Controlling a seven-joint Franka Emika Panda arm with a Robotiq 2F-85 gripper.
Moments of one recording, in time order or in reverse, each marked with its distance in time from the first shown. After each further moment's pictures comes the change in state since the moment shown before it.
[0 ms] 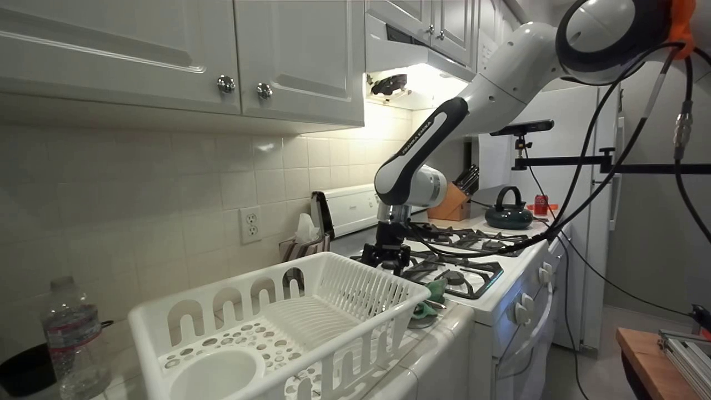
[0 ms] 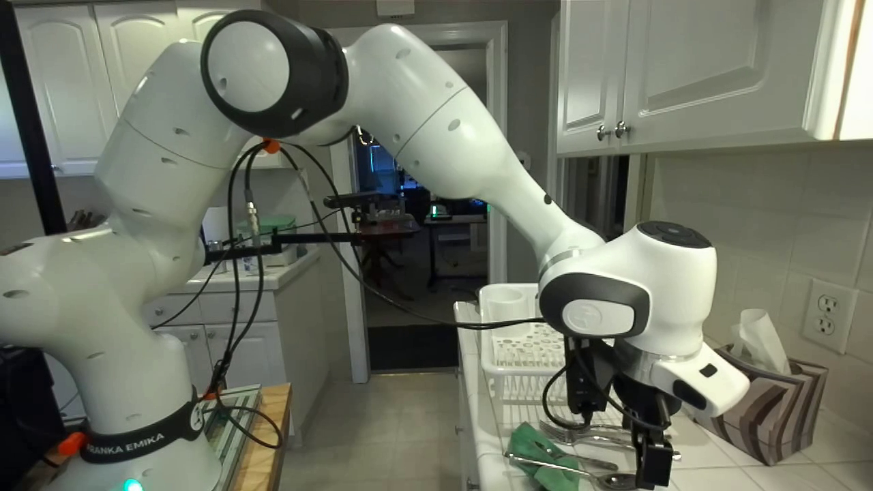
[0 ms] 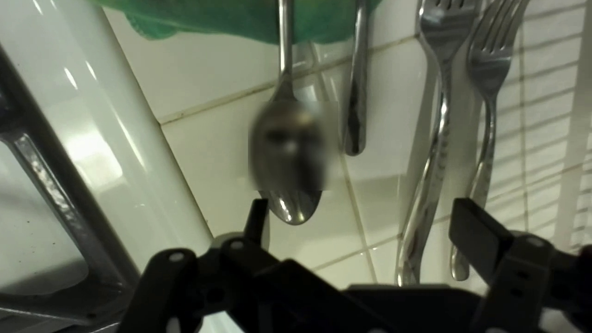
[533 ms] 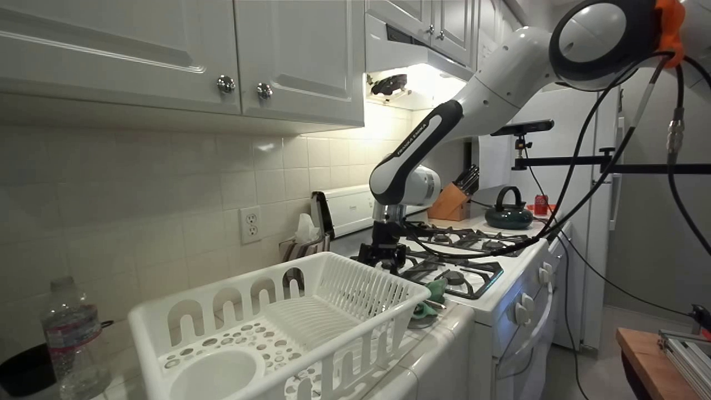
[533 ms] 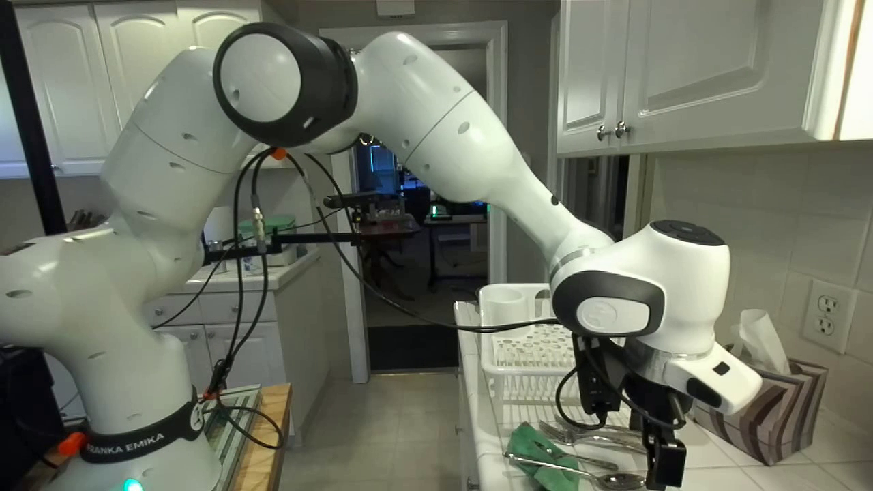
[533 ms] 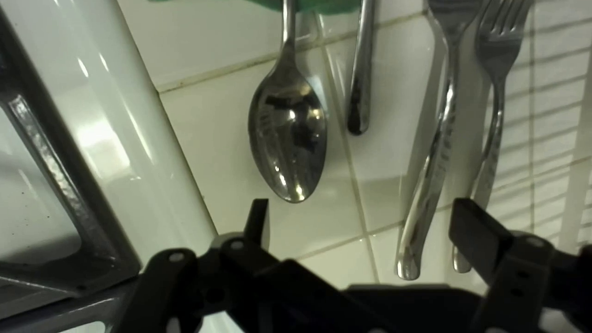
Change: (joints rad) arm 0.022 0.037 -0.025 0.068 -0.021 -0.040 -0.004
